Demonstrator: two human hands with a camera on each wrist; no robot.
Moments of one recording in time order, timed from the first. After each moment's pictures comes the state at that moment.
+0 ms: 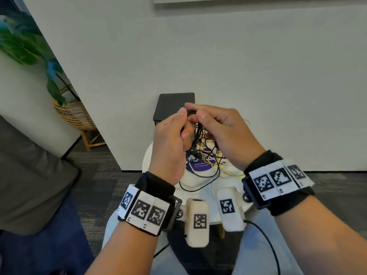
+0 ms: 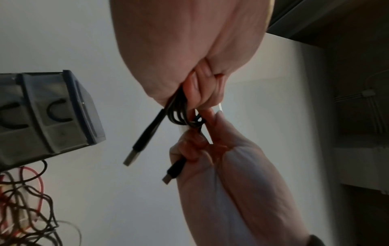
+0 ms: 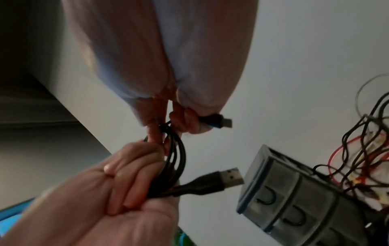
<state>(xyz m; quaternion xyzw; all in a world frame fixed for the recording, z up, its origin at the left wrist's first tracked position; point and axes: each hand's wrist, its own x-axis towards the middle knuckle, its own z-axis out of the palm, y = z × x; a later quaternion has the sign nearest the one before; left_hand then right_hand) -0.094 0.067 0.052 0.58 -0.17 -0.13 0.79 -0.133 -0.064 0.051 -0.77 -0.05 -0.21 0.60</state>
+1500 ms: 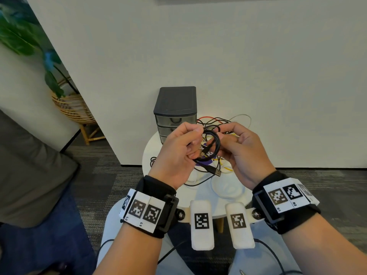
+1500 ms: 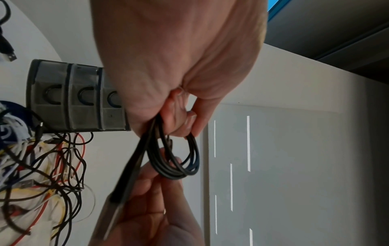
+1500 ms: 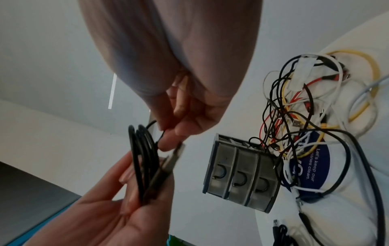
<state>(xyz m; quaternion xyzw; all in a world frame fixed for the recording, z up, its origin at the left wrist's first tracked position) -0.091 0.072 0.015 0.50 -0.13 -0.29 0.81 -0.158 -0.074 -0.004 -0.61 0.11 -0.20 0.76</state>
